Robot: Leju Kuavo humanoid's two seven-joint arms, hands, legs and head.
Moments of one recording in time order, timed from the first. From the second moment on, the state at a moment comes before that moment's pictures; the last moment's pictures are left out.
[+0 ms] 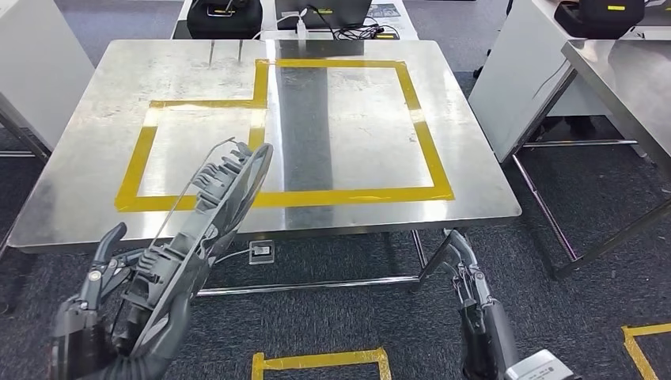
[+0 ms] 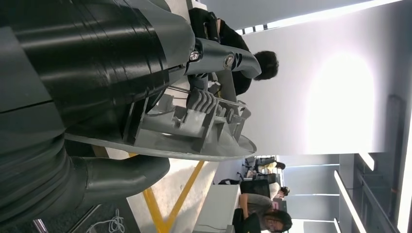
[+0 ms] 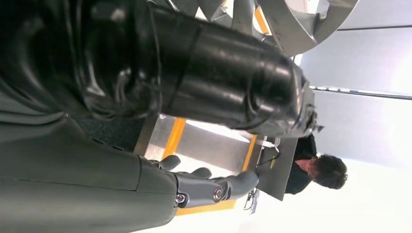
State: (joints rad) left arm 0.09 0.29 -0.84 -2.34 -0.50 0.66 0.04; right arm 0.10 -0.34 0.78 -2.40 0.30 -0.65 0.05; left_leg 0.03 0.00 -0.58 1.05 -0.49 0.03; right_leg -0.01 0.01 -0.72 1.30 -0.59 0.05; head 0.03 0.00
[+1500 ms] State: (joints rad) left arm 0.08 0.29 -0.84 -2.35 -0.51 0.66 0.02; right arm 0.10 -0.34 0.78 -2.40 0.30 -0.65 0.04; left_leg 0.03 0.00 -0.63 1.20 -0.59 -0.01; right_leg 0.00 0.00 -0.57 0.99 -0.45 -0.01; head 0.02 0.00
